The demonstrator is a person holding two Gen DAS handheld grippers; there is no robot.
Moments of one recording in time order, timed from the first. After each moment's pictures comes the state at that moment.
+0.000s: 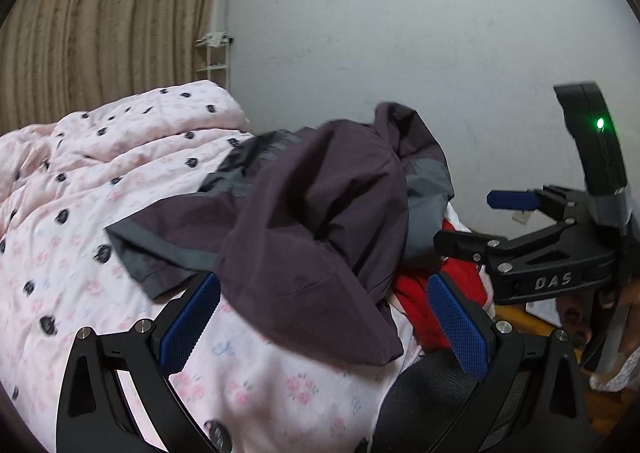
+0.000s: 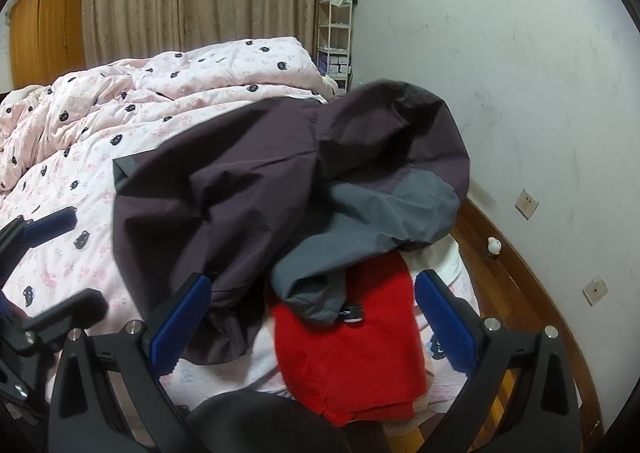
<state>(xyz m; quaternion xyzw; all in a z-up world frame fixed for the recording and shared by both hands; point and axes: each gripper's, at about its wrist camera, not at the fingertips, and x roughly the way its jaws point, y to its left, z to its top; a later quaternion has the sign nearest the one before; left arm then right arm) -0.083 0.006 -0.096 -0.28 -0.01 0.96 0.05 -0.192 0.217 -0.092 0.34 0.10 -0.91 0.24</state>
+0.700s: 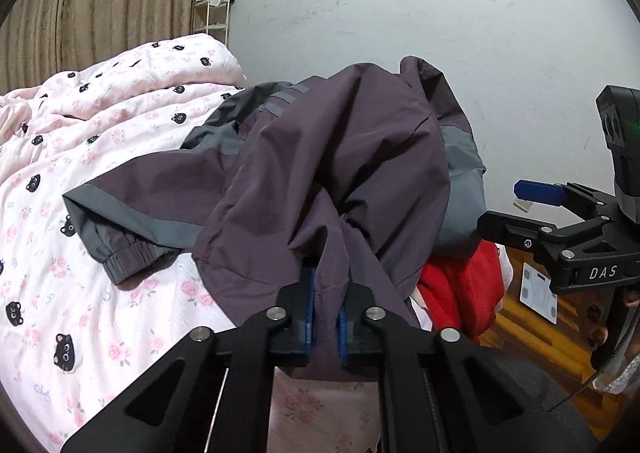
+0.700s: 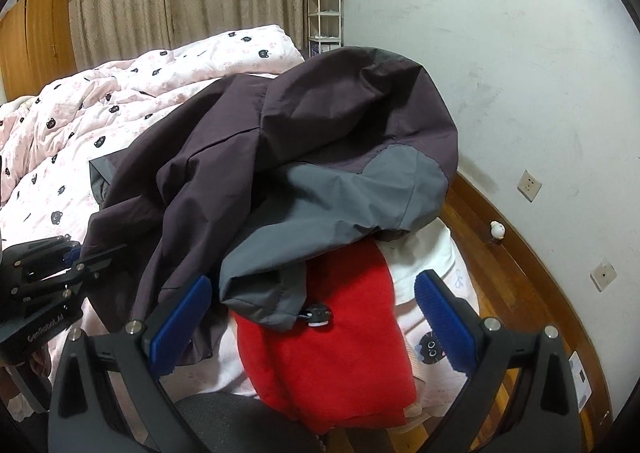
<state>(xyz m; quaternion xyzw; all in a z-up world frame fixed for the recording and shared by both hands) -0.119 -0.007 -0.124 -0.33 -0.04 0.94 0.05 -0.222 0.234 -0.112 0.36 0.08 -0.90 0.23</state>
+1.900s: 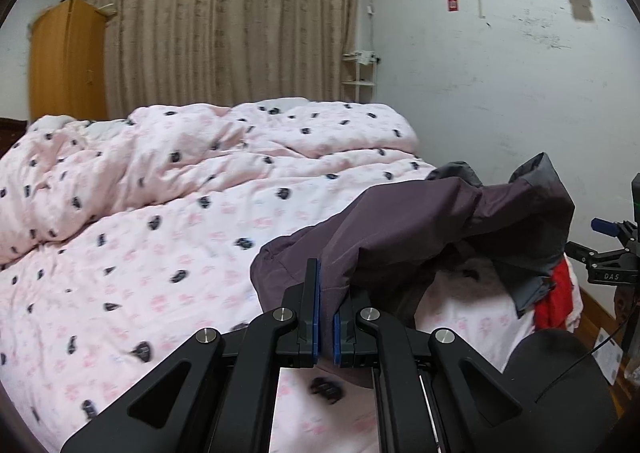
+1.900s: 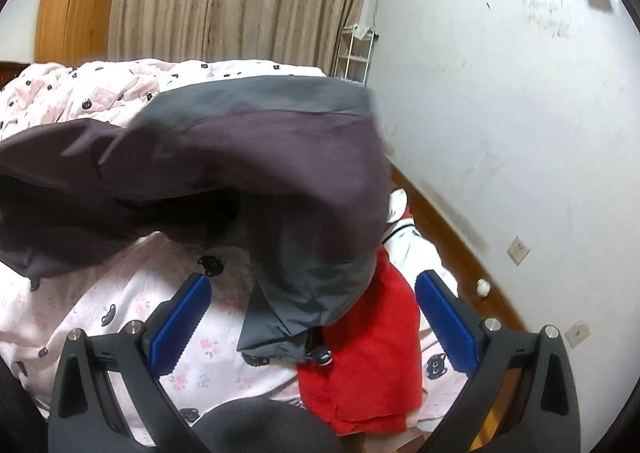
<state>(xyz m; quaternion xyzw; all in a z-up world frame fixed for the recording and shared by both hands) 0.089 -0.153 -0.032 -0.24 -0.05 0.95 -0.20 -0.143 0.183 -0.066 0.26 0.16 -0.92 0.25</state>
